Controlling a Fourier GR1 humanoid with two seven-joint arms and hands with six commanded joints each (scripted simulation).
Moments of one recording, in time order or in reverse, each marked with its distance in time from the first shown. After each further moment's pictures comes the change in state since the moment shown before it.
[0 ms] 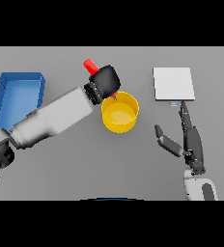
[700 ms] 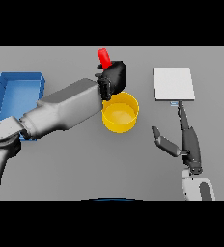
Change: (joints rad) left arm -0.172 -0.049 -0.224 0.112 -0.114 0.002 -0.110; right arm -0.007 -0.005 0.016 0.030 0.054 -0.022 -0.018
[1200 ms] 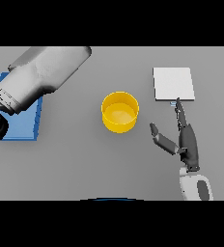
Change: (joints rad) left arm -0.261 0.117 0.164 0.169 0.140 0.084 -0.054; right arm -0.027 0.021 0.001 0.010 -0.012 -0.006 -0.013
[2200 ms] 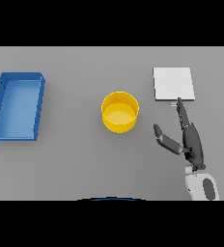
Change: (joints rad) left arm 0.517 0.371 0.660 -0.057 0.943 0.416 0.443; right arm -0.013 -0.060 -0.012 0.017 -0.031 0.056 -0.037
